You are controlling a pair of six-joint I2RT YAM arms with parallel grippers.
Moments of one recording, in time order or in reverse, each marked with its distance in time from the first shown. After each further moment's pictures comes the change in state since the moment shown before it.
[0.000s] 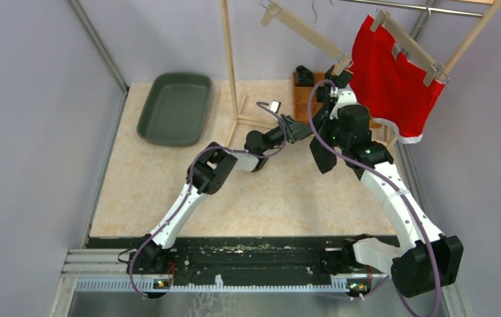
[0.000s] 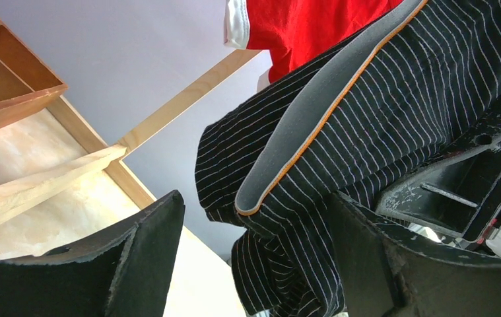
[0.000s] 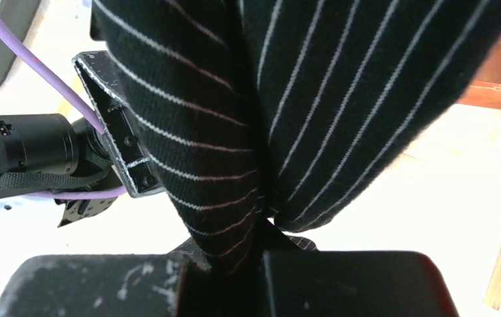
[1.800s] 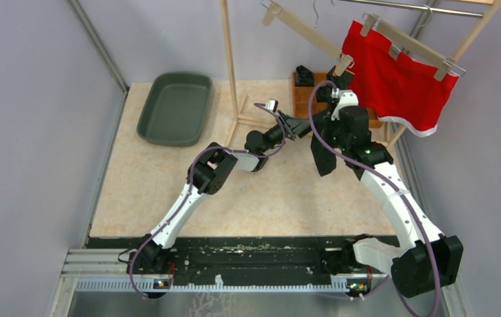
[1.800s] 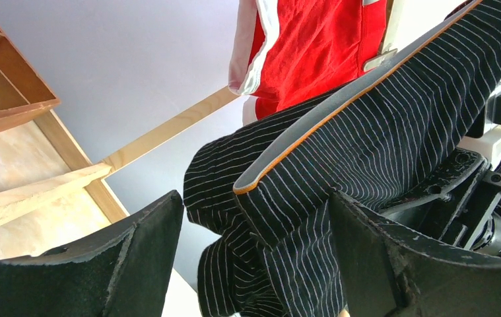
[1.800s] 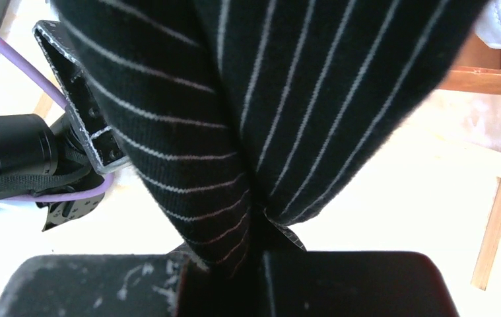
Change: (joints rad) left arm 0.004 0.011 0.016 0.001 -0.109 -0.122; right arm -0.006 -0.001 -0.006 -0.015 0.047 0.005
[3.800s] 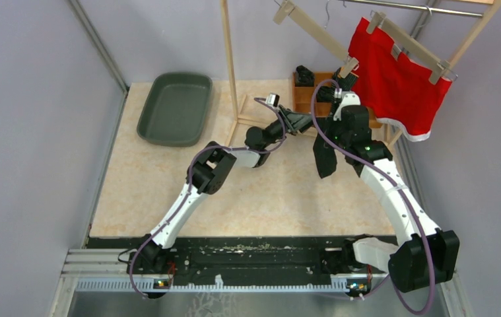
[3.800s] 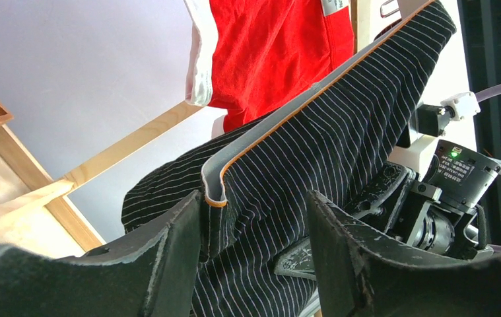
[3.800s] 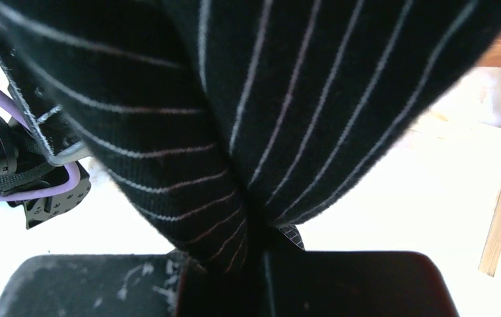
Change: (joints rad) left arm 0.000 -0.008 0.064 0.000 0.015 -0.063; right arm -0.039 0.035 0.000 -0.024 -0.013 0.032
